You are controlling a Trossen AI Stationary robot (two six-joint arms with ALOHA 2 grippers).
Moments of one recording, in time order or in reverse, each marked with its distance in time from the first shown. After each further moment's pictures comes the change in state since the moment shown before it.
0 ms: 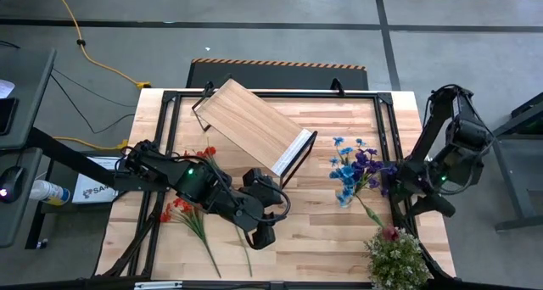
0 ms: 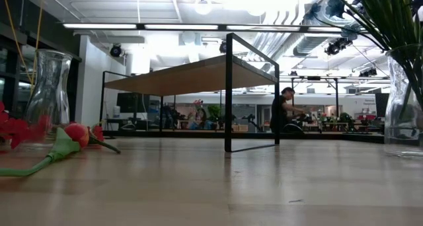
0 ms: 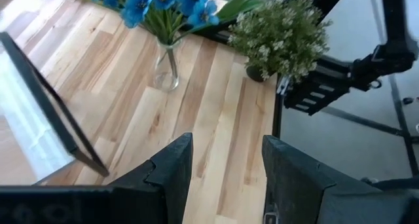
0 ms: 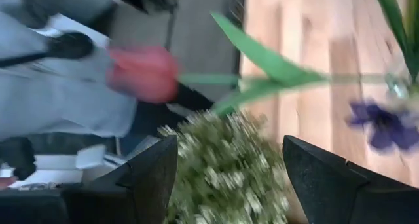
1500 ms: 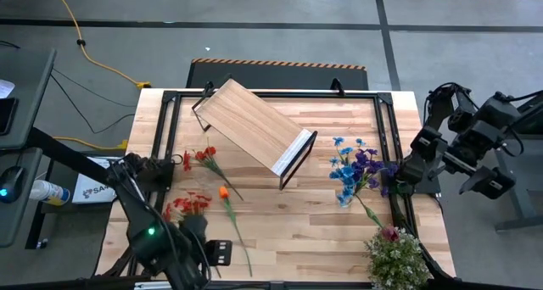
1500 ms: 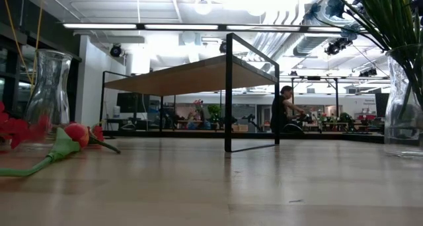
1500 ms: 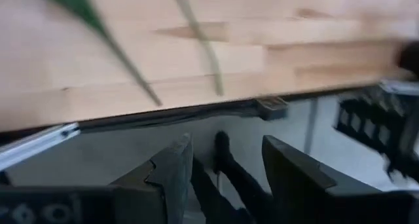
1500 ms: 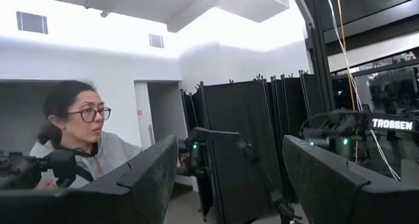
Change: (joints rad) left arm -0.366 -0.030 -0.168 -0.408 0.178 -1.752; right arm 0.000 -0.086 0.000 0.994 0.086 -1.117
